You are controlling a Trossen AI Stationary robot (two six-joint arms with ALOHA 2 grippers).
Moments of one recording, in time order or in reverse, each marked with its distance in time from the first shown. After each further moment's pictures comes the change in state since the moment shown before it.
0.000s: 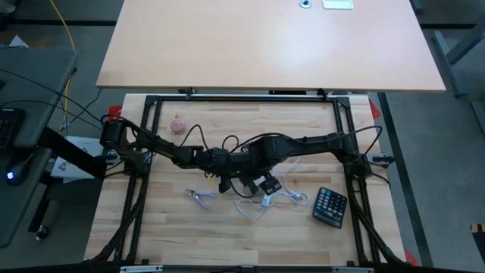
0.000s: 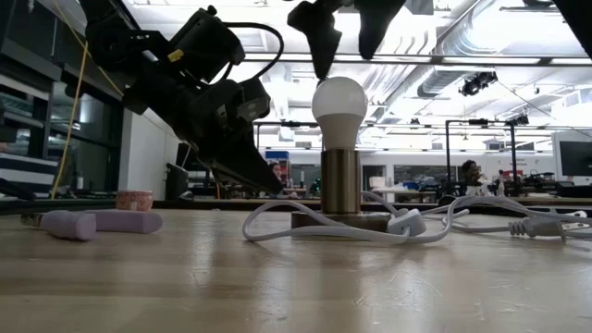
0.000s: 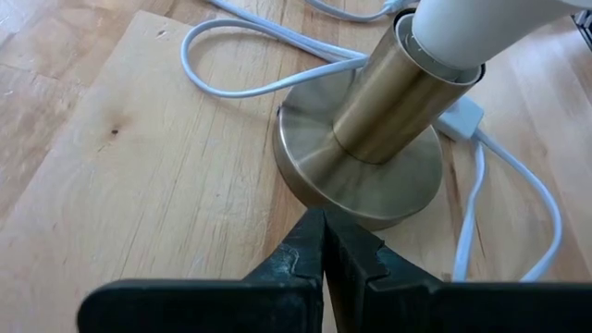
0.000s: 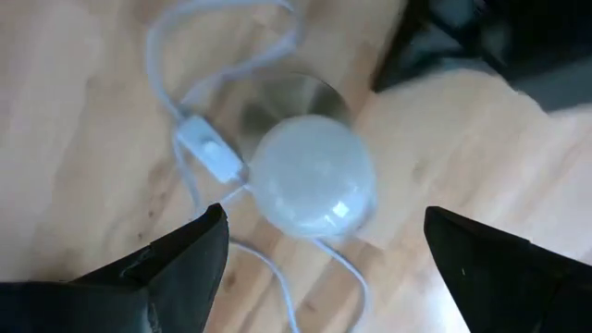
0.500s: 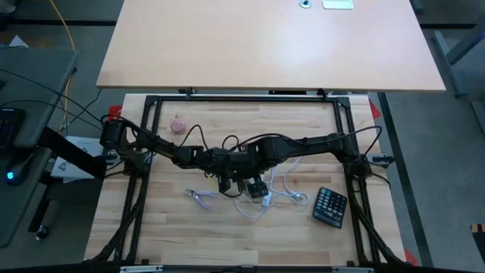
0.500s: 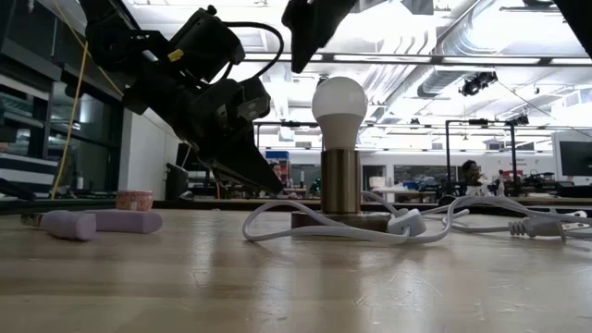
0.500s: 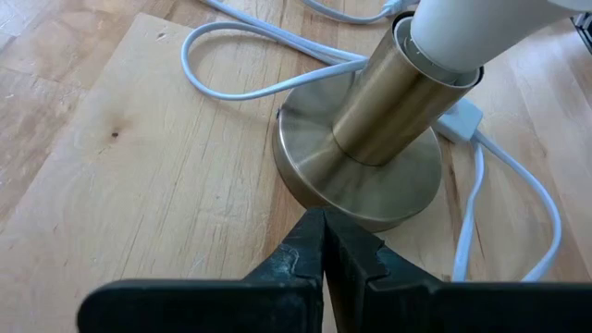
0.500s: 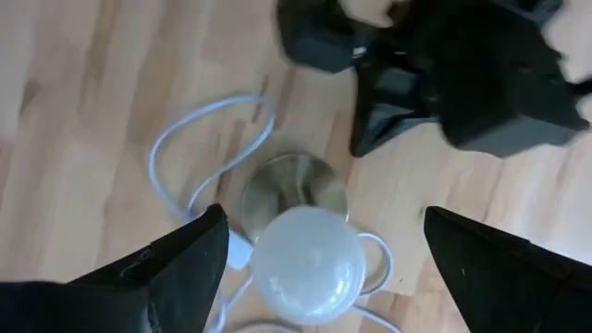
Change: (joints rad) left arm 0.000 0.000 0.000 0.004 -0.001 0.001; right arm 0.005 -0.001 -0.008 0.164 -0.013 0.247
